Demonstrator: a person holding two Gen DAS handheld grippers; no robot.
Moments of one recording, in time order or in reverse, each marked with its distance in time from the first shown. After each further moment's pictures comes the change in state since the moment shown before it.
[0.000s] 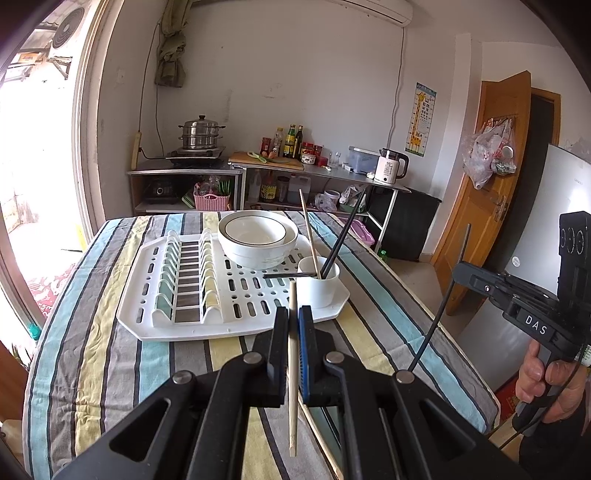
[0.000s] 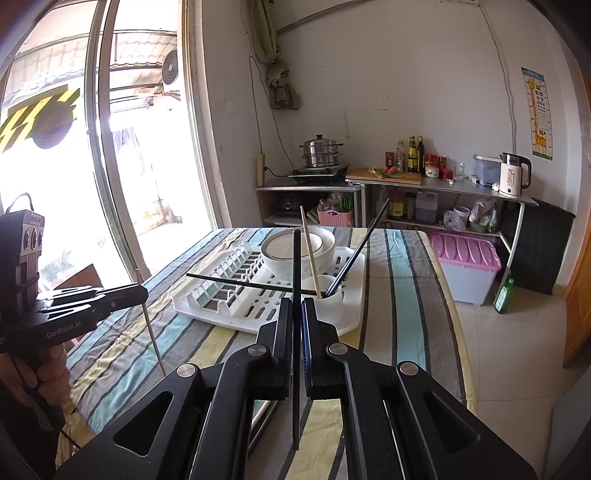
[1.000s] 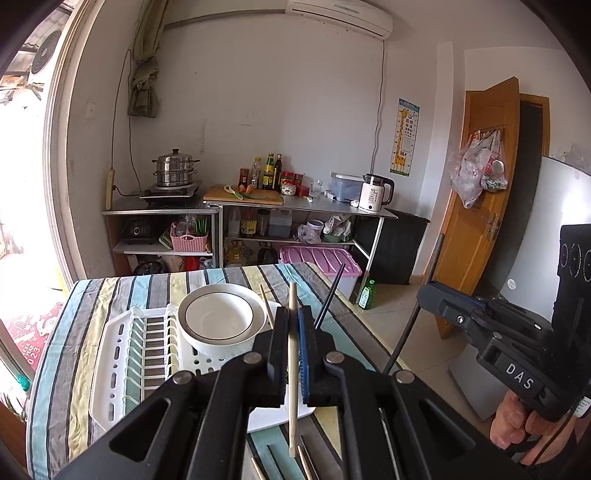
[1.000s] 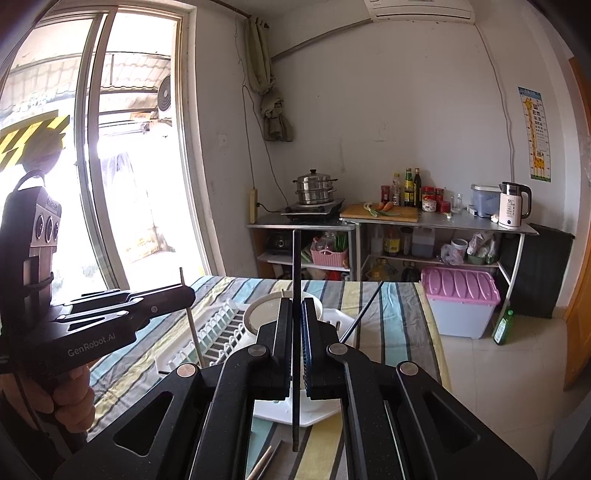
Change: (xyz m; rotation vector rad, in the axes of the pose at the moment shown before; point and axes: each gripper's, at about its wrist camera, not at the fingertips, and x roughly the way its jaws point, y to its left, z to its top) left arm 0.061 -0.036 0.106 0.050 -0.084 -0.050; right arm 0.039 -0.022 0.078 0.003 -0.114 -0.017
